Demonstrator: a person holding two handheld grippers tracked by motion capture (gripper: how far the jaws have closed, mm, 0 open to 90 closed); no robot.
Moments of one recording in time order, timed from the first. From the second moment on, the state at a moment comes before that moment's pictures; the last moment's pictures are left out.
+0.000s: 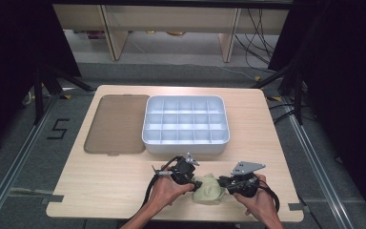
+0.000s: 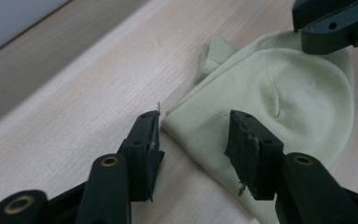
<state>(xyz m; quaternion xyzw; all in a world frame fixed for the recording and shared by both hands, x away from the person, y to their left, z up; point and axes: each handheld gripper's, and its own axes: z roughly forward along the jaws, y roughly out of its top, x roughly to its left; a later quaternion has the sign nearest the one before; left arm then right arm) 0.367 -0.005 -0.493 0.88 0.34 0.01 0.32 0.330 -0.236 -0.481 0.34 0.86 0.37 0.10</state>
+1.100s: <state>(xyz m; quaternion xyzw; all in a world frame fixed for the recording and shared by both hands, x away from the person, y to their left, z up) 0.360 -0.012 -0.489 0.89 0.31 0.02 0.32 0.339 -0.237 -0.503 0.40 0.84 0.36 0.04</state>
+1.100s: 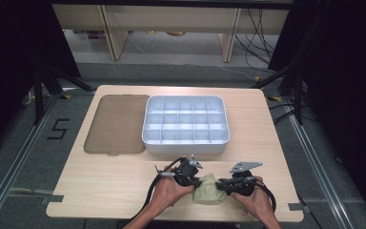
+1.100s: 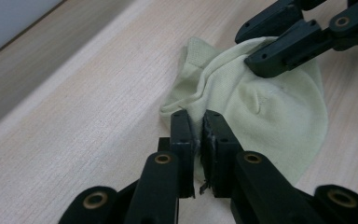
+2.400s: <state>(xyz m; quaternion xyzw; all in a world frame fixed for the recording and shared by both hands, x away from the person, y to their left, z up) 0.362 -0.014 -0.472 0.90 0.30 0.01 0.33 0.352 -0.213 -0.496 0.35 0.85 0.39 0.07</state>
